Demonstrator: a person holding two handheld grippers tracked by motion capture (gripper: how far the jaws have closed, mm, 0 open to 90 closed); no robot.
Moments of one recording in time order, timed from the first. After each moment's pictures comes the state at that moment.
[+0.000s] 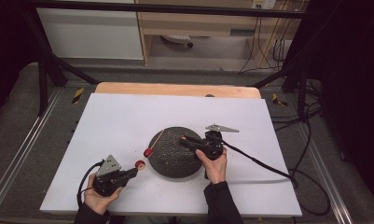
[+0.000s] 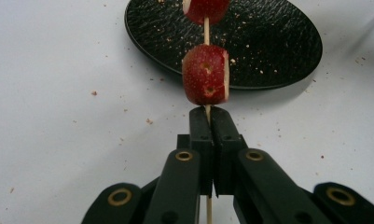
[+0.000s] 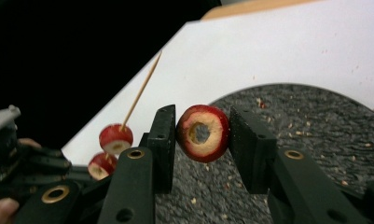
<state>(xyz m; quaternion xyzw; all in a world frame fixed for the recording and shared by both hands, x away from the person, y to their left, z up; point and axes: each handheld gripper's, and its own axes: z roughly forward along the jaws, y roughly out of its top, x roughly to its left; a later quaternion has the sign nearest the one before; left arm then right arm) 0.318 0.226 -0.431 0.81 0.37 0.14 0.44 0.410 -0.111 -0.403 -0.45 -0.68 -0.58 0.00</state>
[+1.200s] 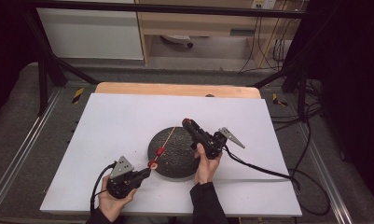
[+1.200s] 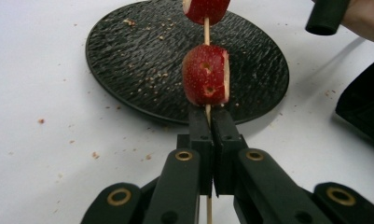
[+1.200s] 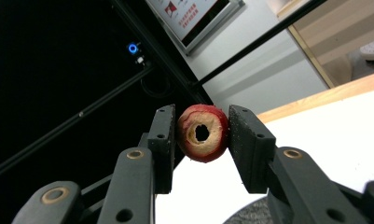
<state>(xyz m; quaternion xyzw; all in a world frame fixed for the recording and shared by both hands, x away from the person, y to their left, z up) 0.310 0.183 -0.425 0.79 0.38 0.14 0.46 0.410 -0.107 -0.418 -0.46 -0.47 -0.75 -0.07</state>
